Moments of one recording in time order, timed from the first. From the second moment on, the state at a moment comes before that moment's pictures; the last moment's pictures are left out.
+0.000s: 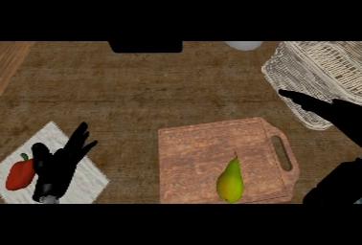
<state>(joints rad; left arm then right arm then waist) 0.08 0.29 -0.09 -1.48 0.18 0.08 0.19 -0.42 -0.89 0.31 -2.00 -0.38 0.27 0.96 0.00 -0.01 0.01</state>
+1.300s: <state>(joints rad) 0.09 0.27 -0.06 -1.47 0.16 0.07 0.19 -0.26 -0.60 0.52 -1.88 0.05 0.17 0.85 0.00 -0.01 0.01</state>
